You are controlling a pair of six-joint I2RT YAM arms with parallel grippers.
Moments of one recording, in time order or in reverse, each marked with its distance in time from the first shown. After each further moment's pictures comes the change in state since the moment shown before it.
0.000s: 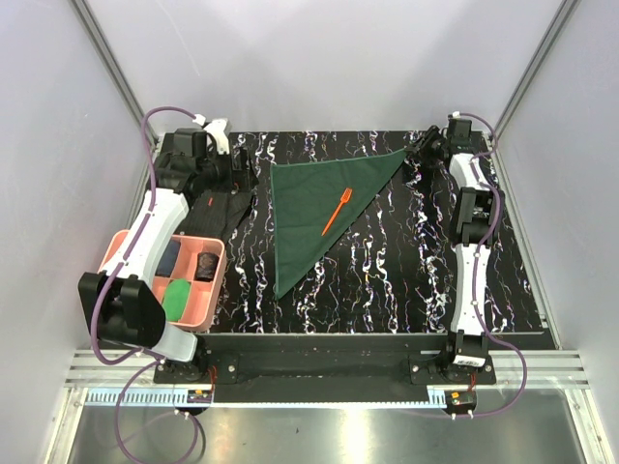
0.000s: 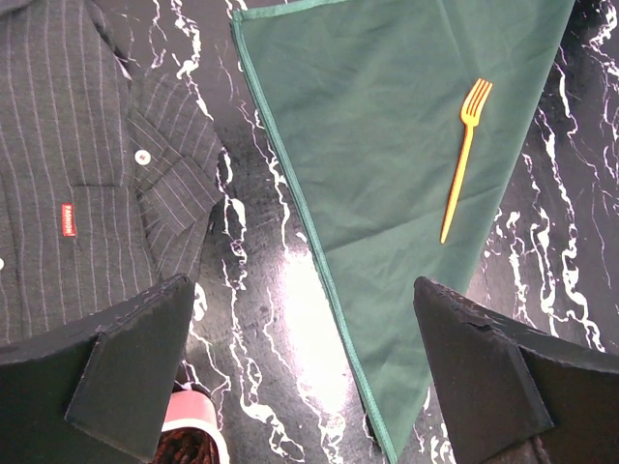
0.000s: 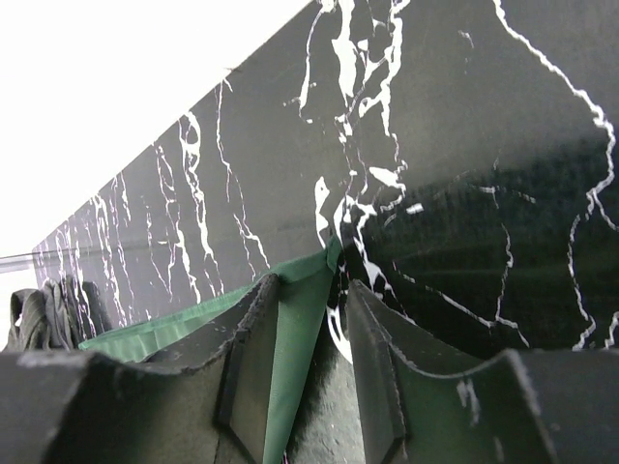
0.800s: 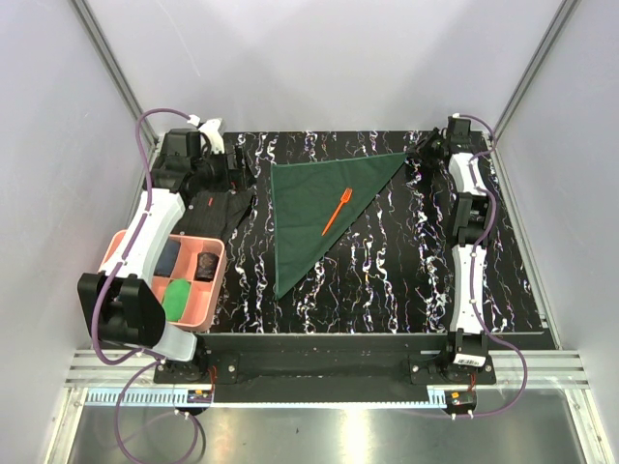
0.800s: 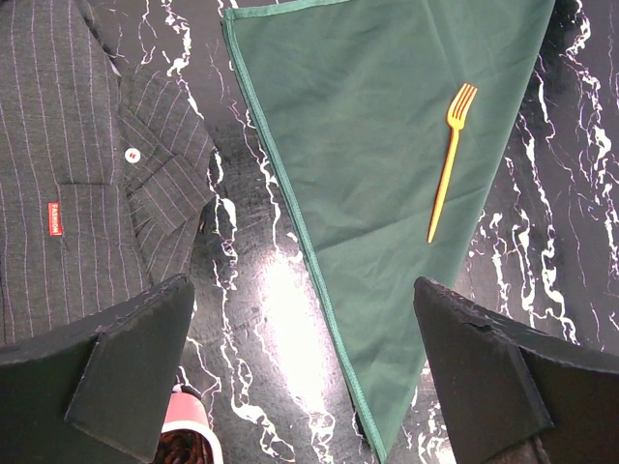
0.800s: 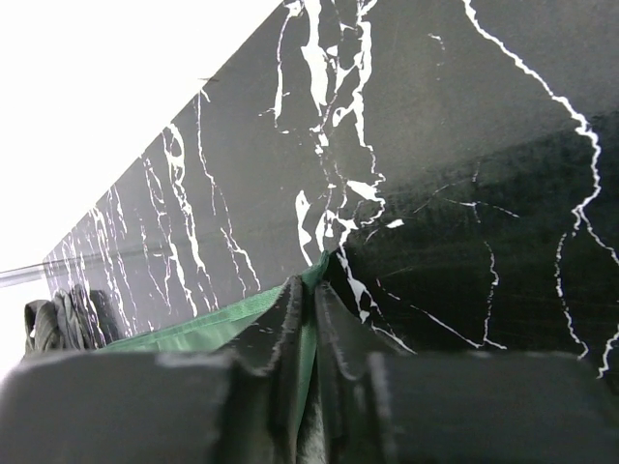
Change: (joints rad) left arm 0.038 0.000 -0.007 0.009 0.065 -0.021; right arm -0.001 0.118 0.221 -0.148 0.000 0.036
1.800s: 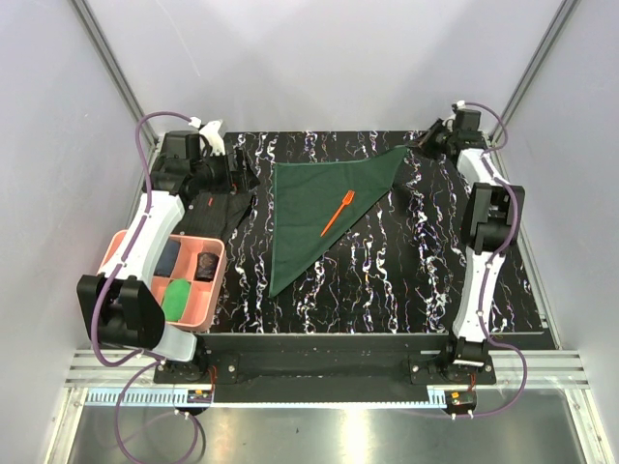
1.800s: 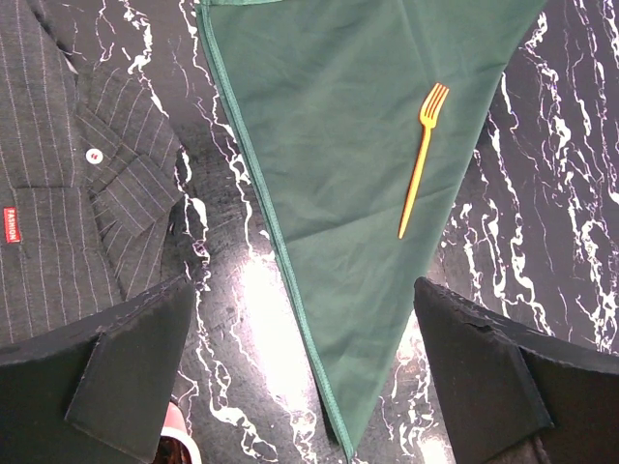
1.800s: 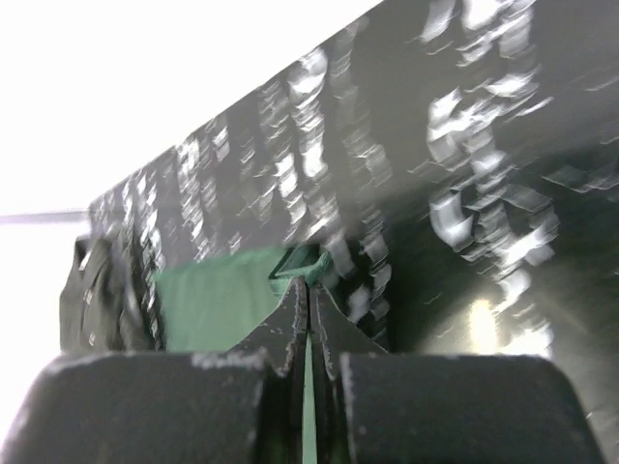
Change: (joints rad) left arm 0.005 -0.013 -0.027 0.024 0.075 -0.020; right arm 0.000 -0.435 -0.558 0.210 -0.063 -0.037
